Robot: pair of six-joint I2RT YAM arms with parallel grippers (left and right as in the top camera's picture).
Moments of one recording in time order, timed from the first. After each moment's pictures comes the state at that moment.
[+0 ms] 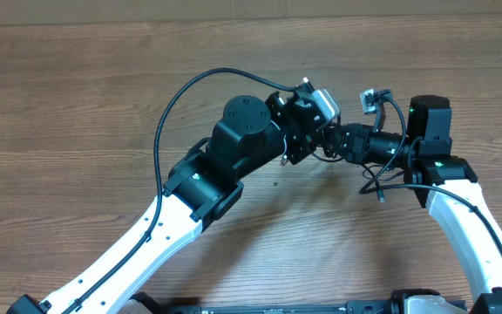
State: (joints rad) left arm -0.71 1.38 1.18 0.00 0.22 0.23; right arm 0.03 1.35 0.85 -0.22 -1.01 0.36
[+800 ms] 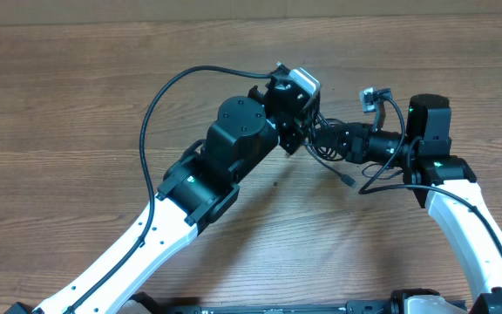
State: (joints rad) left arm -0.71 1.35 1.18 -0.03 0.00 0.06; right arm 0.03 1.35 0.85 -0.19 -0.98 0.35
